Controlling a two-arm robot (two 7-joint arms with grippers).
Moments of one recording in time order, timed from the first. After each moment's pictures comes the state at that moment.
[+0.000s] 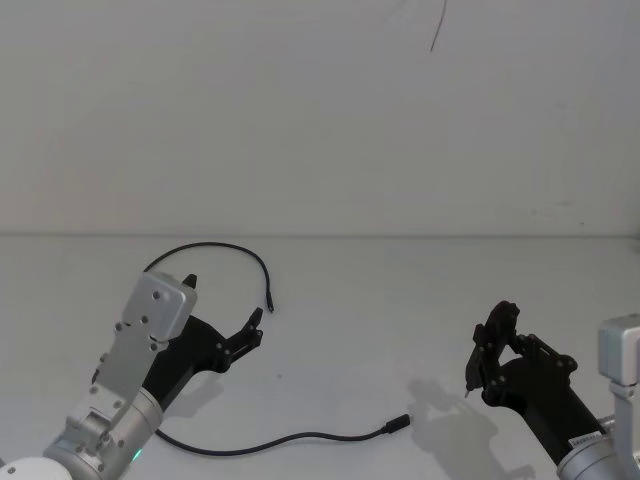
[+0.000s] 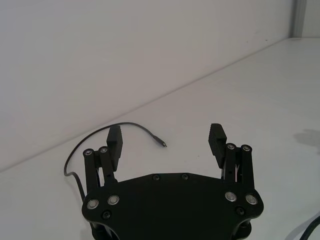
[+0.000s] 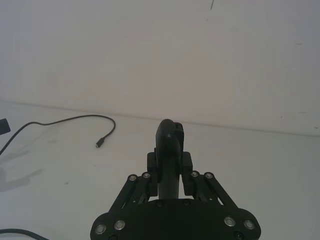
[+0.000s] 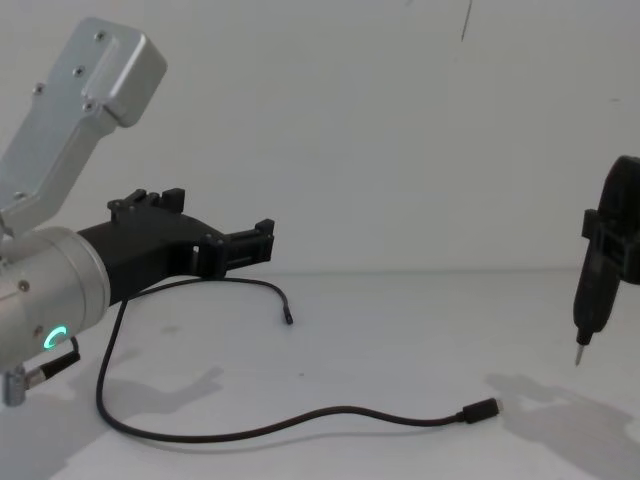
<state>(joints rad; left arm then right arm) -0.24 0.38 0.45 -1.63 -0.20 0.01 -0.01 -0.01 0.34 -0.23 -1.77 0.29 0.03 0.07</state>
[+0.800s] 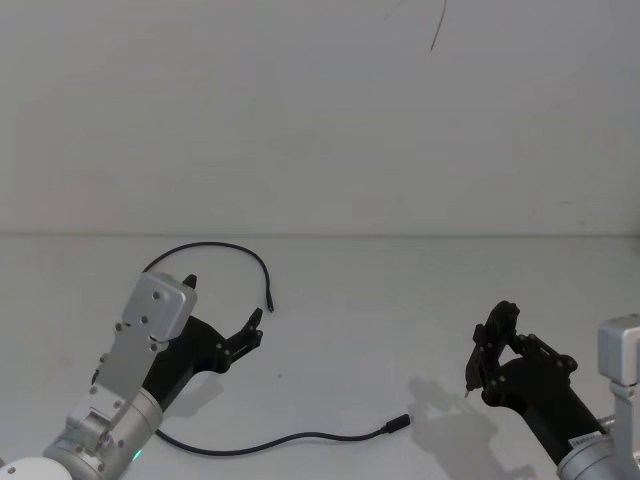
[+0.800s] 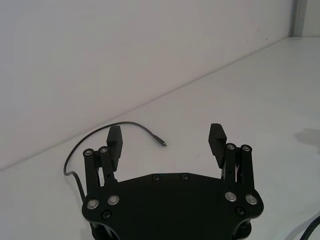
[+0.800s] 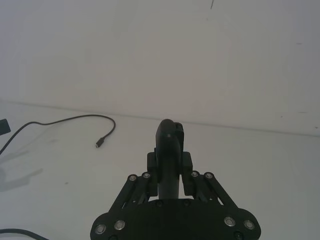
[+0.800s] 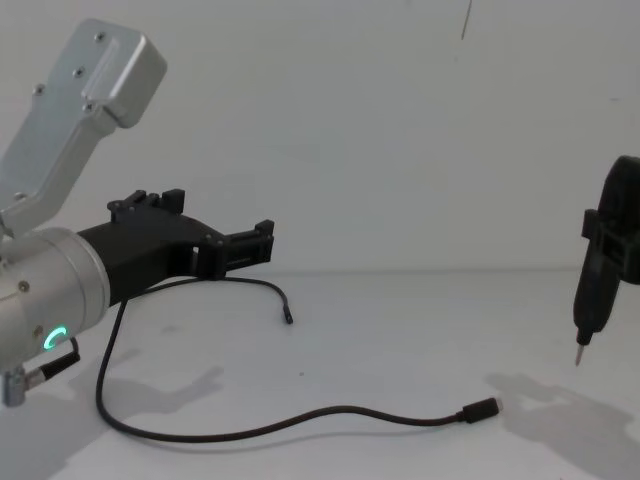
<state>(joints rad) -0.24 0.38 0.45 -1.63 -0.20 0.01 -0.01 -0.01 0.34 -0.23 -1.77 0.29 0.03 0.07</state>
